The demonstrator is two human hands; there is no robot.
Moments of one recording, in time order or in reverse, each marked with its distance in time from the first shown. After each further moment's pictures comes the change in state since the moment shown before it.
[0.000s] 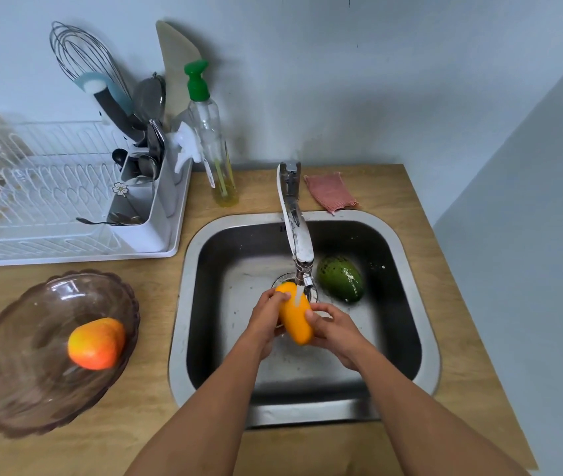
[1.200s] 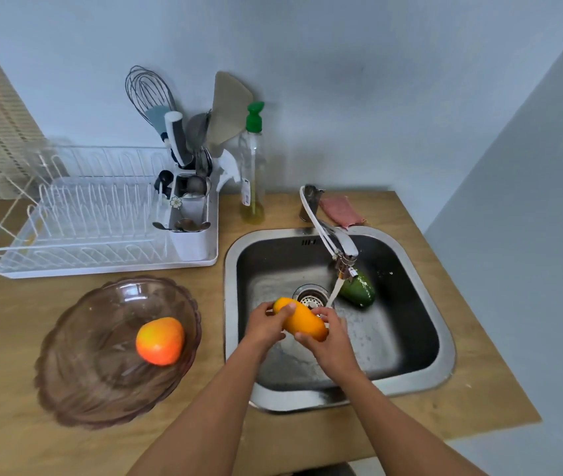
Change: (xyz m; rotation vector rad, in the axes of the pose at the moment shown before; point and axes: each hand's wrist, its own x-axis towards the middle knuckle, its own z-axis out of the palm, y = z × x) left_hand -0.044 0.012 -0.093 0.173 -0.026 0.204; right_hand -0.064 0.025 0.114 -0.472 0.361 -0.431
